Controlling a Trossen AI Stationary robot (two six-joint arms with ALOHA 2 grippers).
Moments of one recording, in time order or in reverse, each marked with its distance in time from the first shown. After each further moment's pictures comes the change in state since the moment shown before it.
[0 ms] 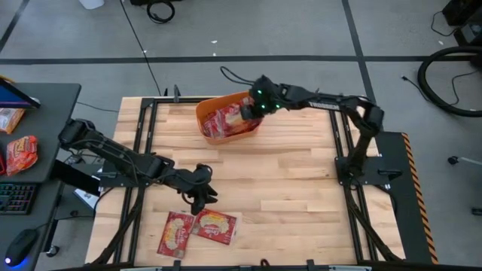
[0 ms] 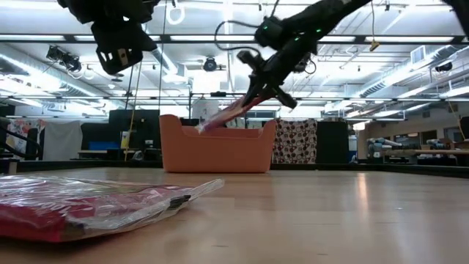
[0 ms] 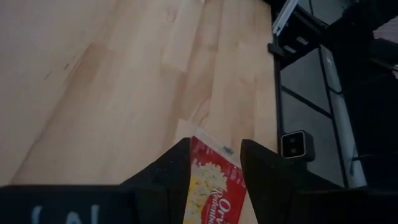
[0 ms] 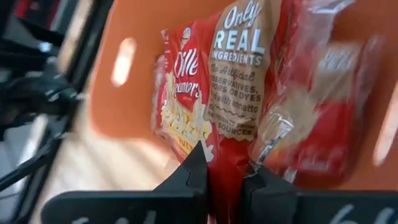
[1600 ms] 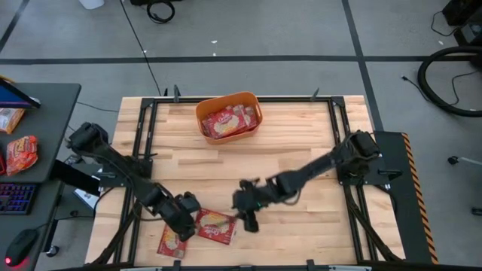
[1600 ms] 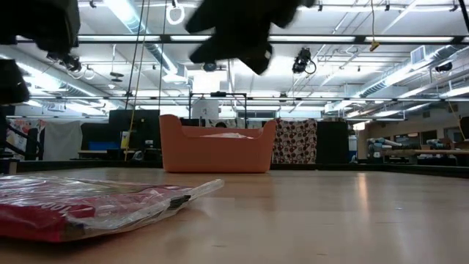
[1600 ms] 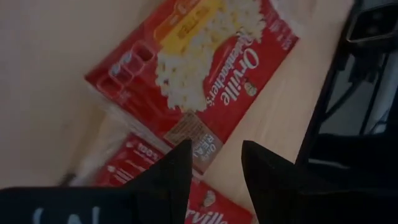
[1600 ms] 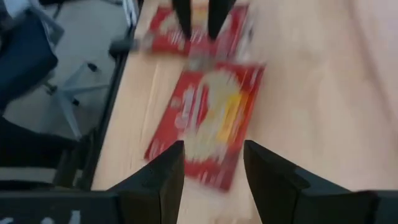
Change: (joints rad) left arm -0.338 0.183 0.001 -0.191 -0.020 -0.496; right arm 0.827 0.133 -0.063 0.301 0.230 -0.363
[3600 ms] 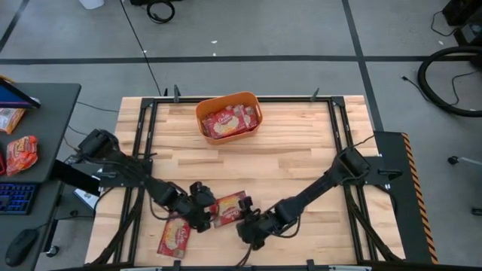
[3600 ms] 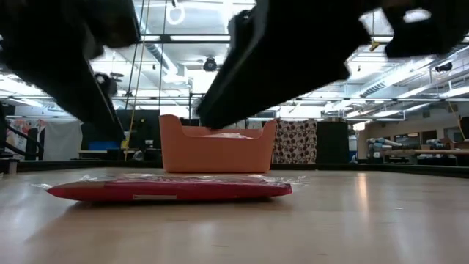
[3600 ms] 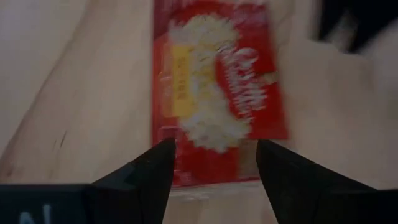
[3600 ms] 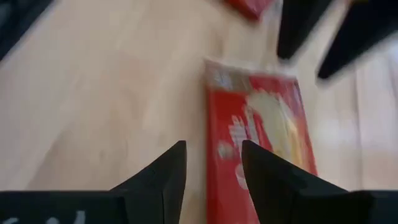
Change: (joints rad) left arm 0.119 0.153 0.051 0.115 -0.292 0.416; right arm 0.181 0.192 0.080 -0.057 0.381 -0.374
